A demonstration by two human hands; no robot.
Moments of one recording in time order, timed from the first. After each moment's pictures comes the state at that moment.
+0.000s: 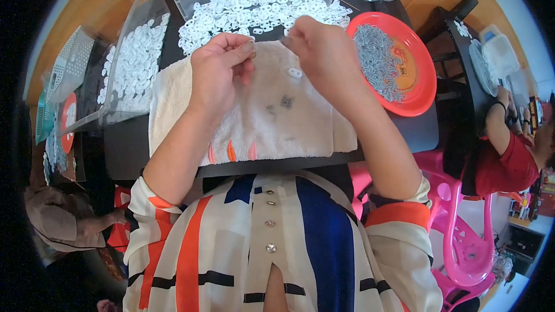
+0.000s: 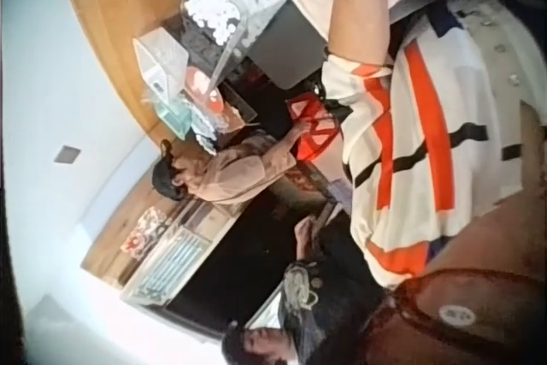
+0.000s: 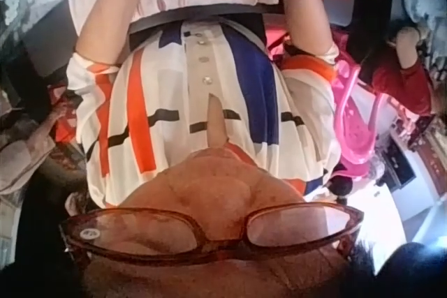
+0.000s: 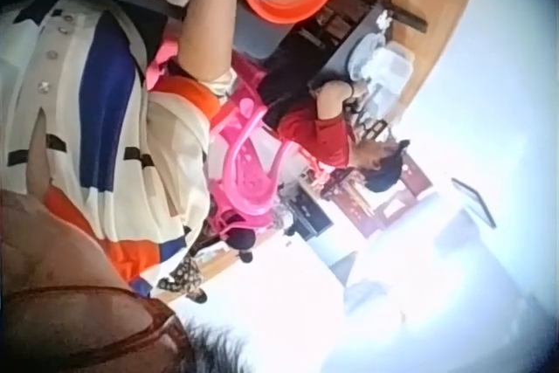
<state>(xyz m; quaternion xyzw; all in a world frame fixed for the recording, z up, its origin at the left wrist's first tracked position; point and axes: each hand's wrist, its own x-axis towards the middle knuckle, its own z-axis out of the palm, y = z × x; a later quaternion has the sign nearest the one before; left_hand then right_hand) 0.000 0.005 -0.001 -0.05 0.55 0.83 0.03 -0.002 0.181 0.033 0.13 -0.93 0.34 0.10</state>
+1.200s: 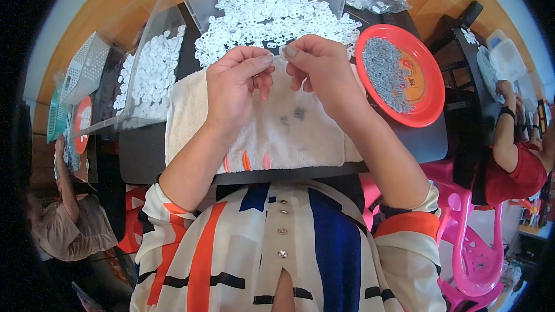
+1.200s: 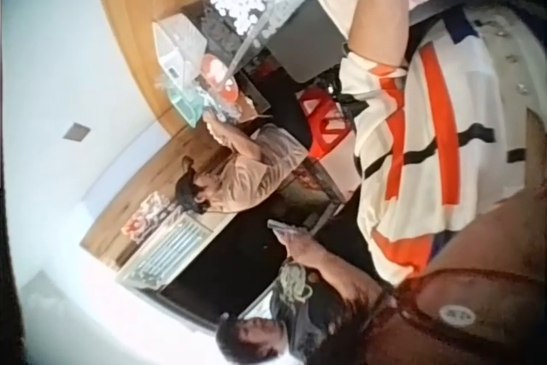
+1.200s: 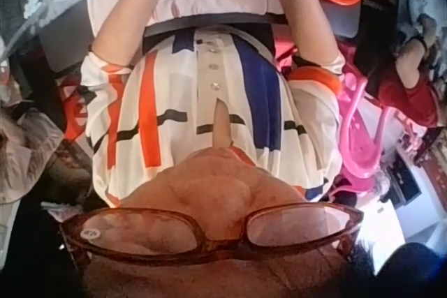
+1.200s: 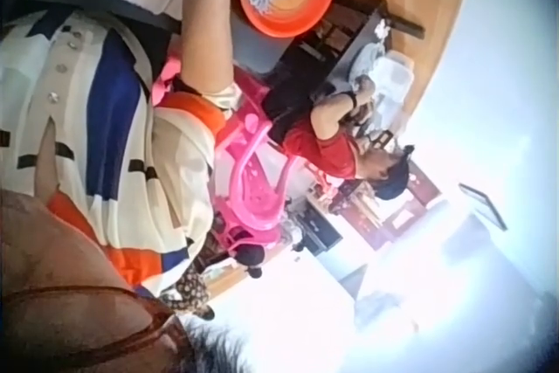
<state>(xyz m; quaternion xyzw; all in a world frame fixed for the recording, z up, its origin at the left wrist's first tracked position) 0.009 0.006 0.010 -0.02 0.53 0.85 0.03 0.002 0.168 0.035 0.02 -0.70 0.70 -0.11</state>
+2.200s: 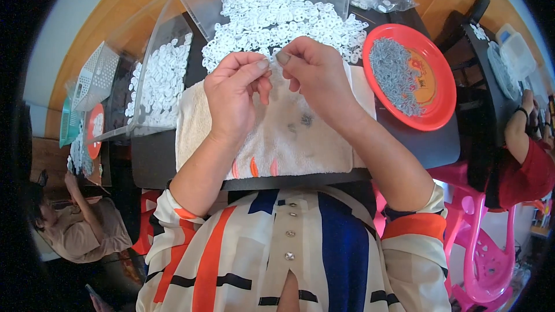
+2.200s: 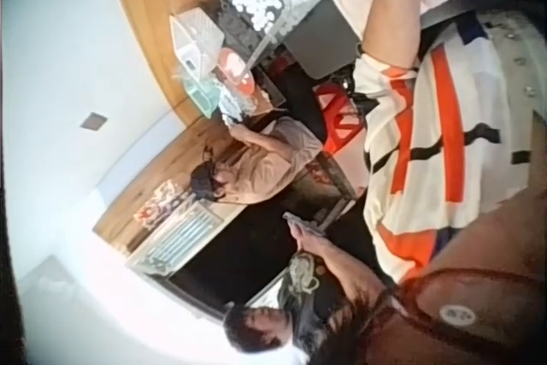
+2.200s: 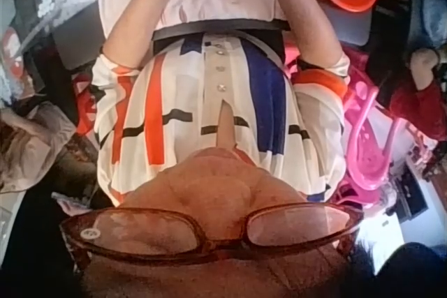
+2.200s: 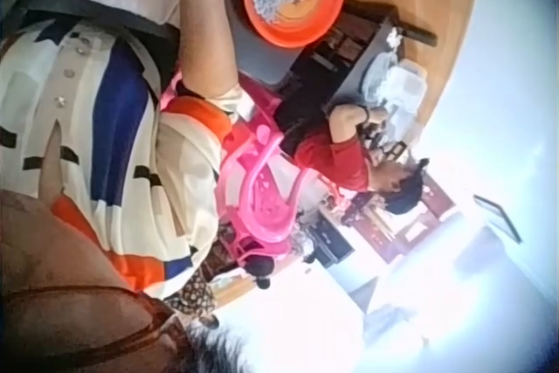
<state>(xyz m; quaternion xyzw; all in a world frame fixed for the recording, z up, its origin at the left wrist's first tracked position) 0.010 0.007 0.012 -0.01 0.54 0.84 -0.03 0.001 0.157 0.029 0.06 -0.72 0.68 -0.07</state>
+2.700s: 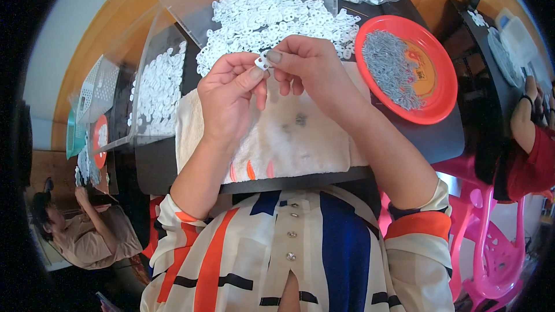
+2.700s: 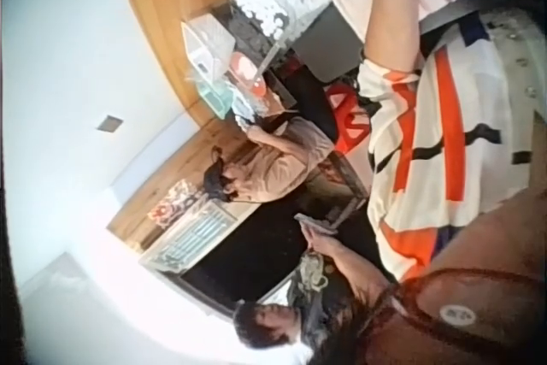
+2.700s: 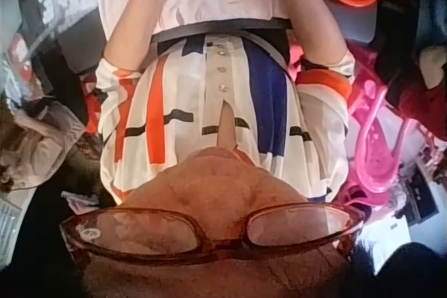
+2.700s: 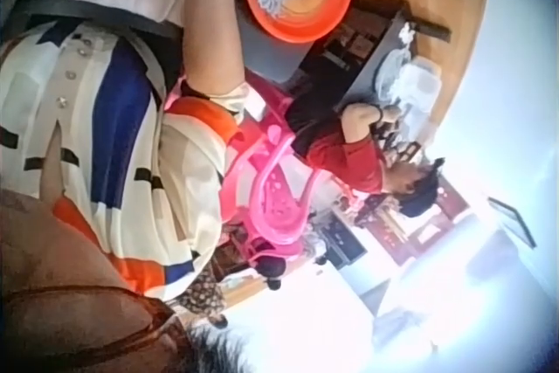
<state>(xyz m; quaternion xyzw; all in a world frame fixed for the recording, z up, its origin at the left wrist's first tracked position) 0.009 0.008 0.010 0.07 0.51 0.86 0.01 -0.007 0.175 0.028 0.10 -0.65 0.74 -0.13</state>
